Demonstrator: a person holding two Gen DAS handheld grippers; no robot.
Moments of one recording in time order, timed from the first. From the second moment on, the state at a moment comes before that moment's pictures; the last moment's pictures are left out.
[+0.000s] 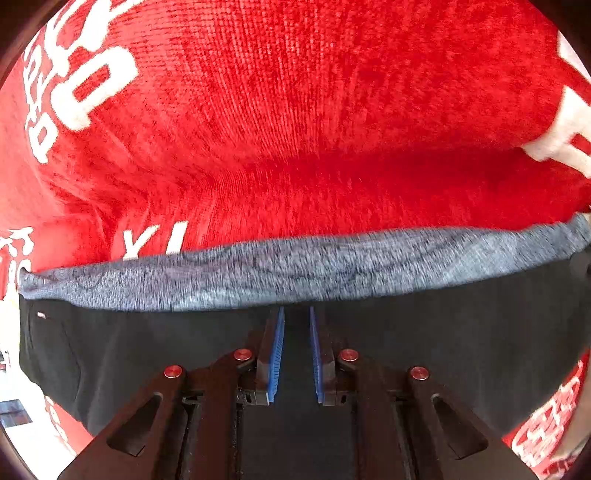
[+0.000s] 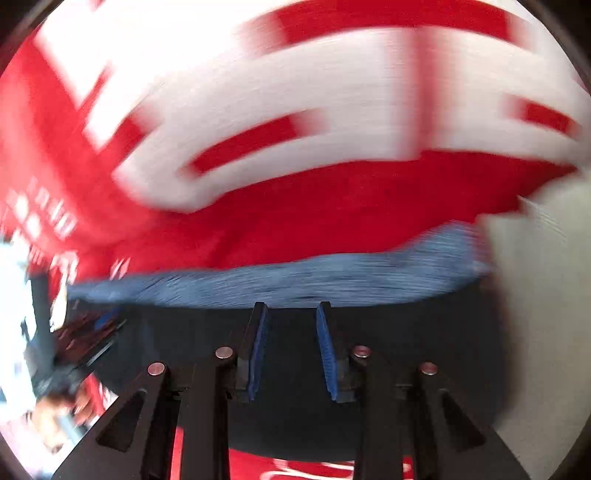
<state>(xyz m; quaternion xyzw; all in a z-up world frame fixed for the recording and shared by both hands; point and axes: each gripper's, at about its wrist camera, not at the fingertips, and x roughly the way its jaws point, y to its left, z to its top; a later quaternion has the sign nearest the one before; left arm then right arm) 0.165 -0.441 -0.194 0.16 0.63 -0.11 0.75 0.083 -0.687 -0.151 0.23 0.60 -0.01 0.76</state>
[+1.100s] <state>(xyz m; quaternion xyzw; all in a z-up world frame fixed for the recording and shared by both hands) 0.283 -0.153 -0.215 0.18 0.61 0.00 0.77 0.085 -0.435 -0.152 0.24 0.61 0.07 0.75</state>
